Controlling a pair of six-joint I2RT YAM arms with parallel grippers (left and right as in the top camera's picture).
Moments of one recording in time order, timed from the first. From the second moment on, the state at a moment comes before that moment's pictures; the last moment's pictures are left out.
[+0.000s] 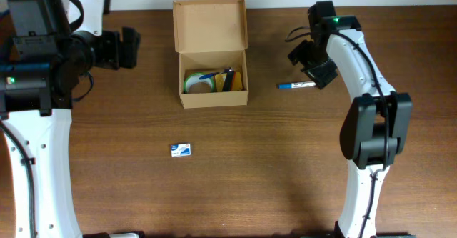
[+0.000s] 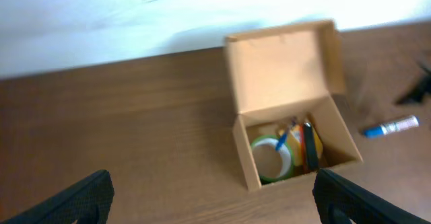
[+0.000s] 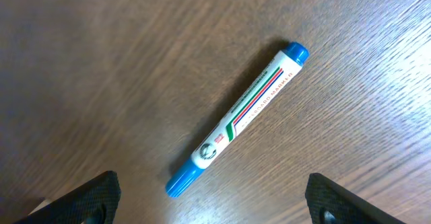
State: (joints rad) left arm 0.06 1.52 1.91 -1.09 0.24 0.18; right arm 0.08 2.28 1.99 -1.14 -0.02 0.96
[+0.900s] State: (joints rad) left arm 0.06 1.52 1.91 -1.10 0.33 0.30; right arm 0.08 2.41 1.99 -1.11 -0.07 1.07
